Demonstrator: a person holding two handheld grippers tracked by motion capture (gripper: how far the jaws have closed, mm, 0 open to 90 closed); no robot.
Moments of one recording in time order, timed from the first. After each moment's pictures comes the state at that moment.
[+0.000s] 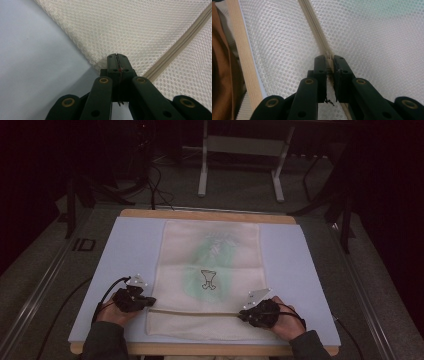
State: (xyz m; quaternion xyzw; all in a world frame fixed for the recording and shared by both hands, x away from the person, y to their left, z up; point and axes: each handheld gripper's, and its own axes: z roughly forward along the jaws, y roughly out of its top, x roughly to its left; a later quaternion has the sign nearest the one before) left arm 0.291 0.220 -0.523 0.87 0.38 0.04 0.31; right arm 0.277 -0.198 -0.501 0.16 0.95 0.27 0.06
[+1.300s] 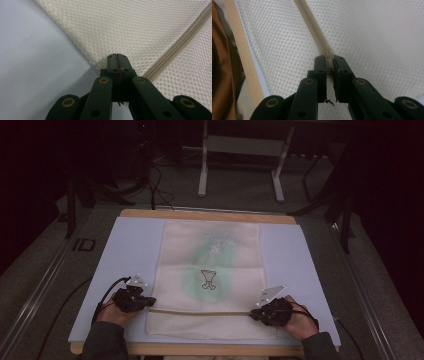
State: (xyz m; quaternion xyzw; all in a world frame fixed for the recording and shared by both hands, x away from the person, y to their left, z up) left arm 0.290 0.220 -0.523 0.87 0.38 0.04 0.31; right arm 0.280 -0.232 -0.496 0.19 0.94 0.26 0.05
